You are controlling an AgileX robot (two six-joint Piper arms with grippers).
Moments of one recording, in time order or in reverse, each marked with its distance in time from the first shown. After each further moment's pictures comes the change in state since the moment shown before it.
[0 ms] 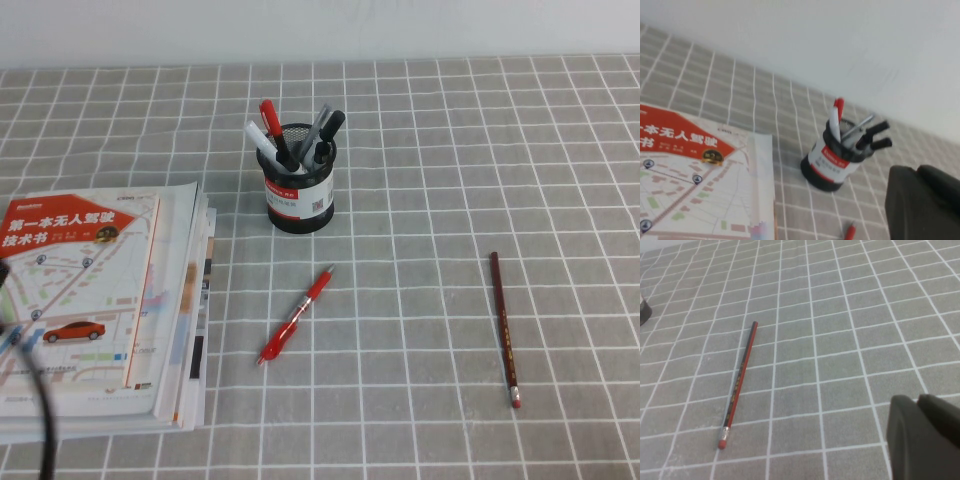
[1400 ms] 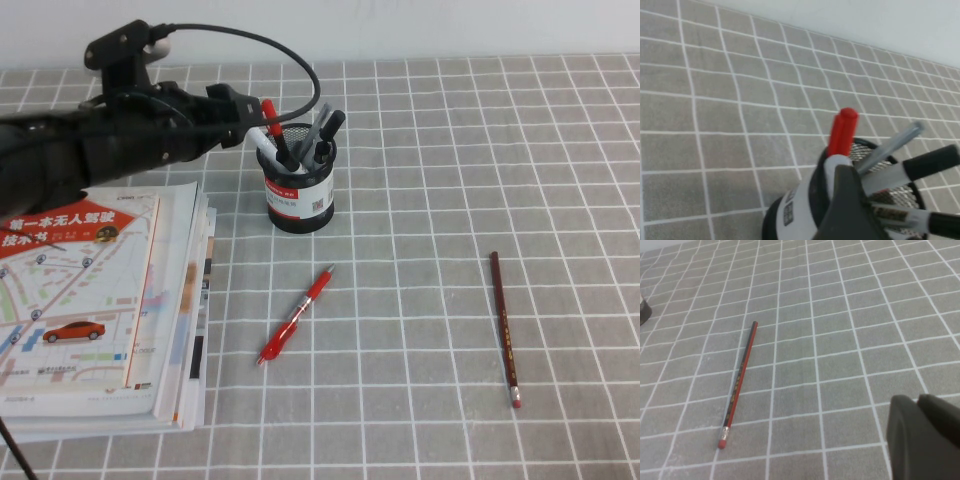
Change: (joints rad) right arm 0.000 0.000 0.000 0.000 0.000 0.000; left arm -0.160 1.302 -0.762 -0.990 0.047 1.112
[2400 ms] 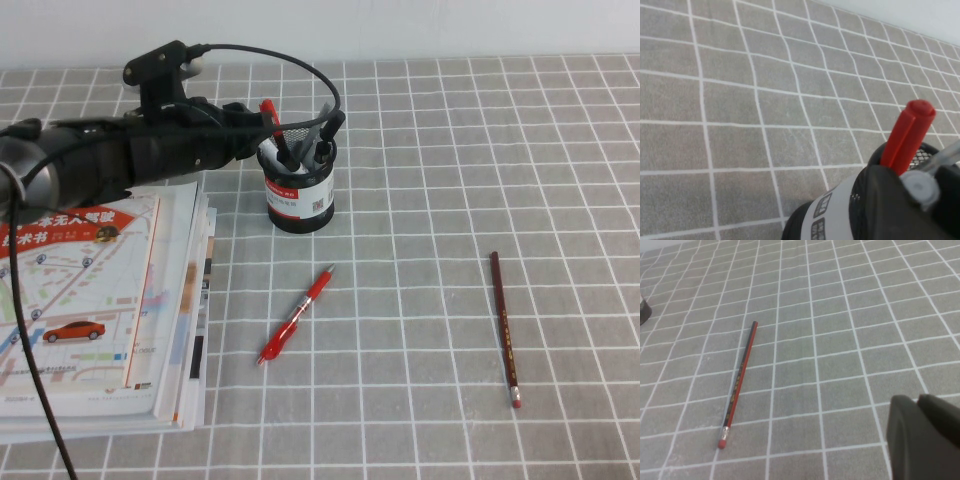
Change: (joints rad) right arm 0.000 0.000 0.000 0.000 0.000 0.000; left arm -0.029 0.172 -0.127 -0.005 -0.040 -0.015
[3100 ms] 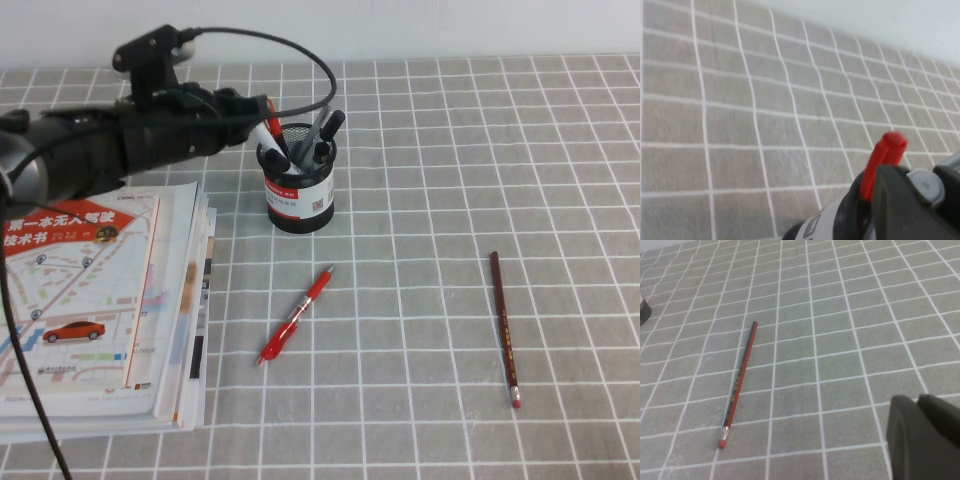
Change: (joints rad) right arm 0.000 0.000 0.000 0.000 0.000 0.000; left arm -0.002 -0.033 -0.002 -0.007 -0.022 -0.010
